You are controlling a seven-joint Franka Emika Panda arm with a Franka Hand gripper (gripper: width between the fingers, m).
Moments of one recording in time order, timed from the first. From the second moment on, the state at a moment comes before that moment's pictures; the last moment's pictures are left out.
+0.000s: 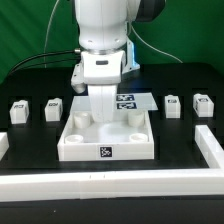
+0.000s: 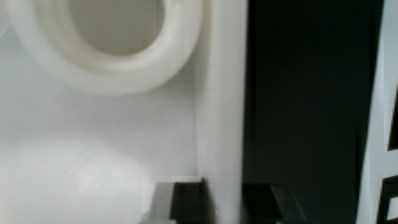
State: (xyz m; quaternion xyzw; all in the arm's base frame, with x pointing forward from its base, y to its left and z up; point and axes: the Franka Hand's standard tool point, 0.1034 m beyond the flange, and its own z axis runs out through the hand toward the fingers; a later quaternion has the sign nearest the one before) arm 0.407 -0.017 0.014 -0.72 -0.68 0.07 0.07
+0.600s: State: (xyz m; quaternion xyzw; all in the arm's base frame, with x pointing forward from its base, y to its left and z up) arm 0.407 -0.017 0.014 -0.72 -0.68 0.07 0.07
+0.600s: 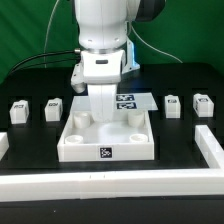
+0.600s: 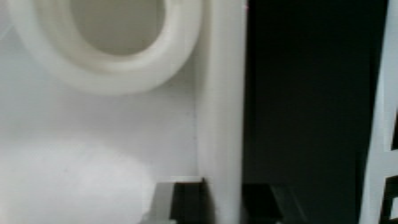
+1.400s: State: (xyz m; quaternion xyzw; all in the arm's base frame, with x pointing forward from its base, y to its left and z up) arm 0.438 0.031 0.014 -0.72 -0.69 0.05 0.06
